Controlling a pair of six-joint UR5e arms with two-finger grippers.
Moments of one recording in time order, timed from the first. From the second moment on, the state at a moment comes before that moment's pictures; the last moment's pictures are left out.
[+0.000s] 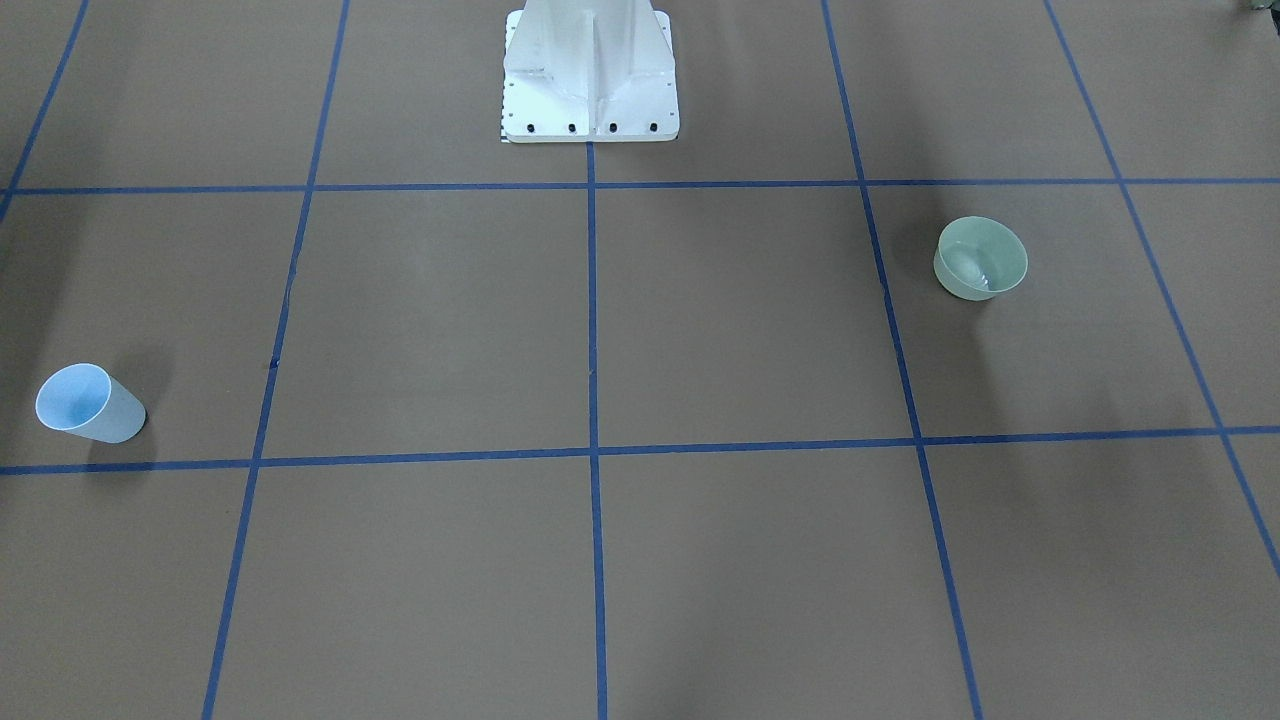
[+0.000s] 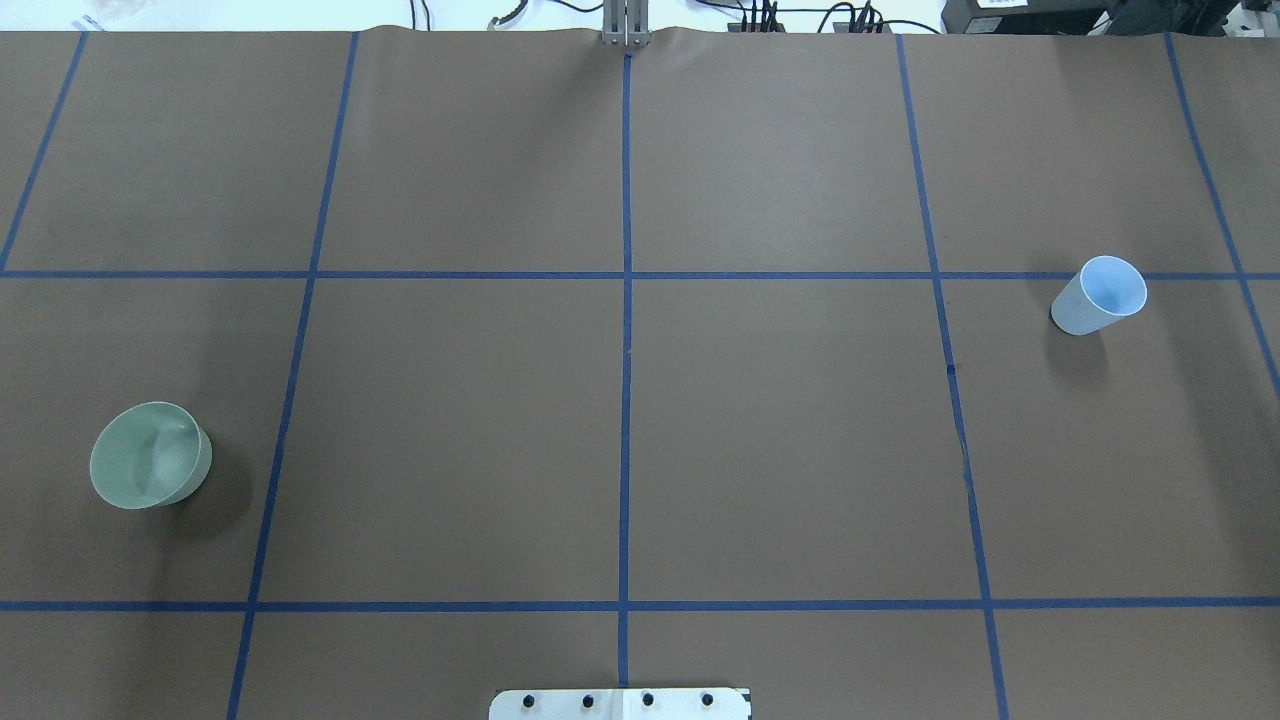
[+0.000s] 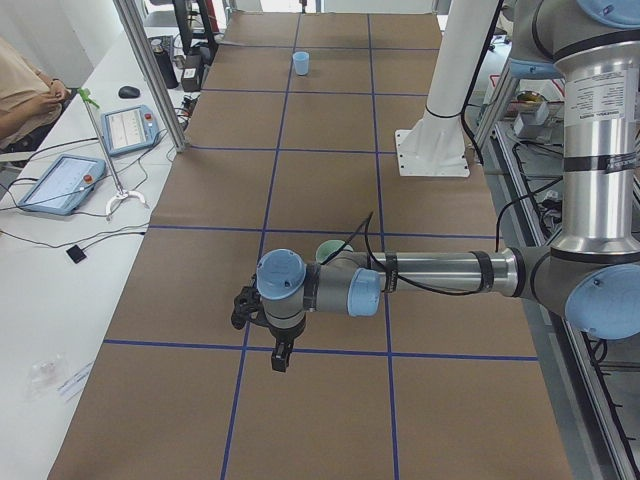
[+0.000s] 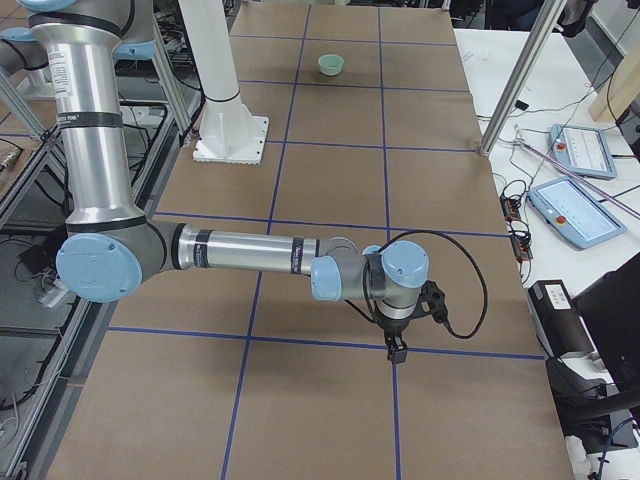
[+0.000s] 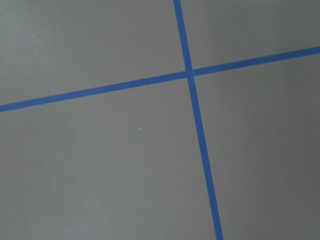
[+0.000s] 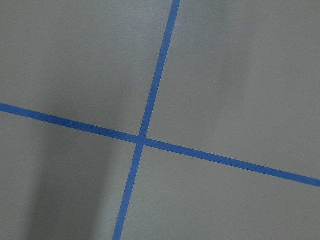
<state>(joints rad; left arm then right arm) -1.57 -1.48 -1.64 -1.66 -2.34 0.14 1.54 -1.47 1.44 -1.44 2.27 -0.15</state>
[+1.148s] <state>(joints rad) -1.57 -1.50 -1.68 -1.70 -2.38 0.13 1.54 -1.47 1.46 -1.44 2.27 -0.15</state>
